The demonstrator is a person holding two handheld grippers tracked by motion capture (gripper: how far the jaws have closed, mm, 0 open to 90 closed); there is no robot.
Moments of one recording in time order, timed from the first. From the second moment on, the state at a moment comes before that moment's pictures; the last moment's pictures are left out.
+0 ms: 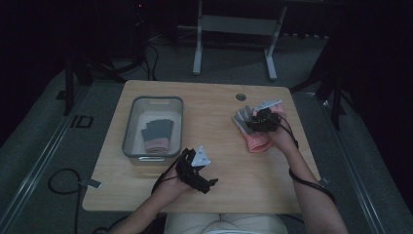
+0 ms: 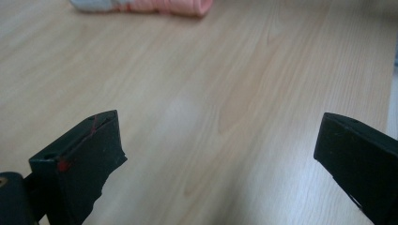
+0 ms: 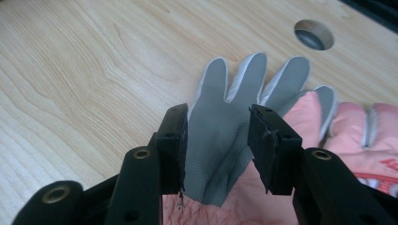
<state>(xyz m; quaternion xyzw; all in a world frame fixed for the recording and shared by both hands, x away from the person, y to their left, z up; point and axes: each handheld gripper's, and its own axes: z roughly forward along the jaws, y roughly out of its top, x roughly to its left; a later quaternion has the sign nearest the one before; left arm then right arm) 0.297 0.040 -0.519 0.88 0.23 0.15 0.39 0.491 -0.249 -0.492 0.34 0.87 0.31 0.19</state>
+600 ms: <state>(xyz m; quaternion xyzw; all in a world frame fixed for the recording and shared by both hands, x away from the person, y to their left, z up) 0.270 0.045 -0.553 0.87 0.22 0.15 0.41 0.508 -0.246 -0.526 0.37 0.88 0.26 0.14</state>
